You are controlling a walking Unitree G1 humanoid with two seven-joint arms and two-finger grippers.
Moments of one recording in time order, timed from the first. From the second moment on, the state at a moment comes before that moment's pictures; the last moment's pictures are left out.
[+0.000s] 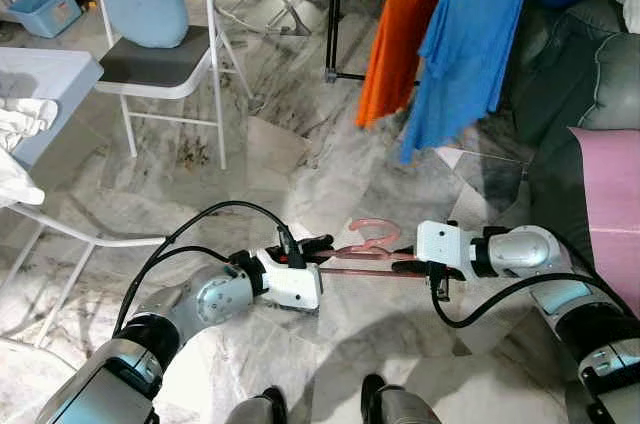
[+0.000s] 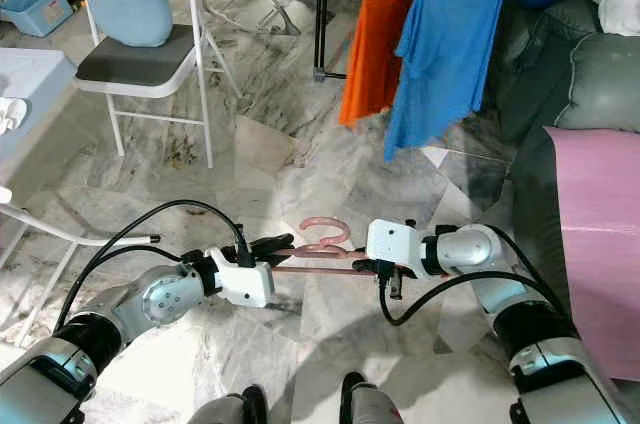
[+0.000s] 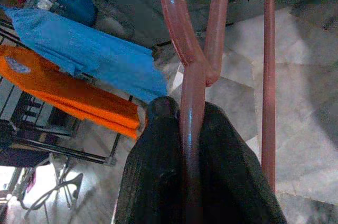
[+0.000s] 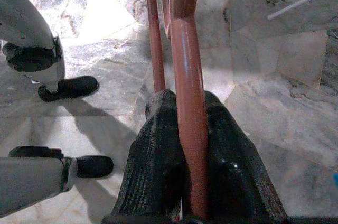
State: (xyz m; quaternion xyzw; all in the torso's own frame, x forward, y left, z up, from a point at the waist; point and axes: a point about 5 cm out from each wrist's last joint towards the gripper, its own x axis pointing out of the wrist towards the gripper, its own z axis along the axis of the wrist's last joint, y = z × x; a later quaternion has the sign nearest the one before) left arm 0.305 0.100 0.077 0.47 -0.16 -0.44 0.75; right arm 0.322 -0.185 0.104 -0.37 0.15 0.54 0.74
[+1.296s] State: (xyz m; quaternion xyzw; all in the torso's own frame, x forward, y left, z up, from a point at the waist) left arm 0.325 0.140 0.068 0.24 -0.04 -0.18 0.95; right arm 0.338 -0.194 0.071 -0.21 0.17 0.23 0.94
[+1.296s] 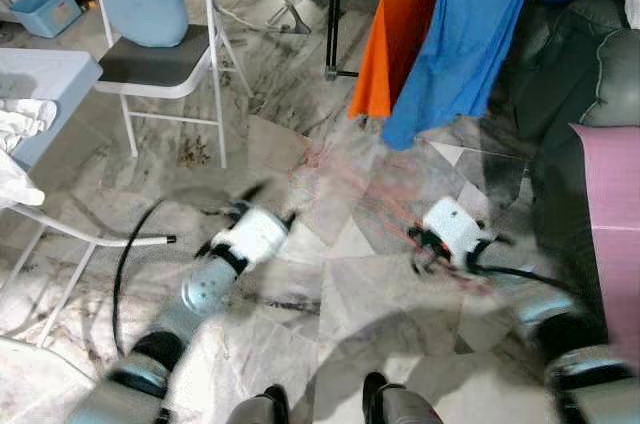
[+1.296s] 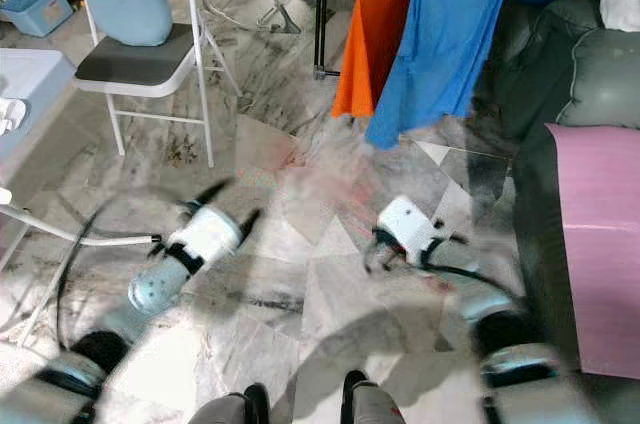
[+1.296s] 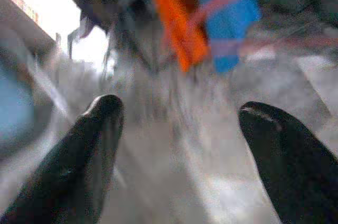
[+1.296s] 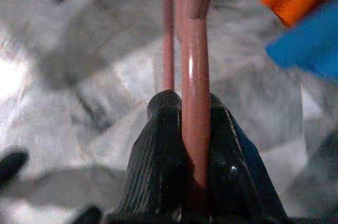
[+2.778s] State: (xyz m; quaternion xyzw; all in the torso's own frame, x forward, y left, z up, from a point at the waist) left arm 0.313 0.111 0.022 -0.02 0.16 -0.12 0.98; right arm 0.299 -0.154 0.043 -0.06 0.14 0.00 0.99
